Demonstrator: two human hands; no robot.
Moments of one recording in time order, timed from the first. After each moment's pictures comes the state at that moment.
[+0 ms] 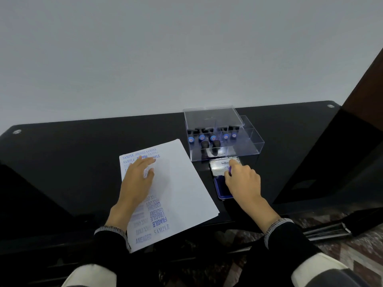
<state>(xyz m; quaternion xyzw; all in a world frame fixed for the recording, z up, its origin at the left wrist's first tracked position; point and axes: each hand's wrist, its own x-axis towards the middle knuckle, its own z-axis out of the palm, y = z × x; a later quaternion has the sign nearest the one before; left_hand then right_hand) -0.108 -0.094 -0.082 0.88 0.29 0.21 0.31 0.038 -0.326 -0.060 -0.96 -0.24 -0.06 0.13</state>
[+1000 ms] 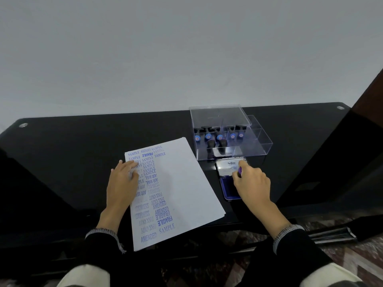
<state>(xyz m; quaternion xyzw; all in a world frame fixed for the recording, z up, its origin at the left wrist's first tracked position) -0.134 -0.052 -0.109 0.86 0.35 0.25 0.26 0.038 -0.329 -0.065 -0.96 -0.21 -0.07 0.15</state>
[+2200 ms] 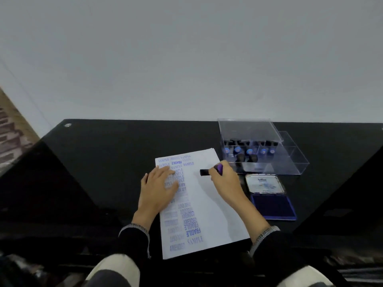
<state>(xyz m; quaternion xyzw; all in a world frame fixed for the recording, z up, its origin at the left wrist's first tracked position) -0.134 -0.050 -0.109 0.91 0.32 0.17 0.20 -0.004 -0.214 -0.046 -0.80 -0.26 0.16 0.51</state>
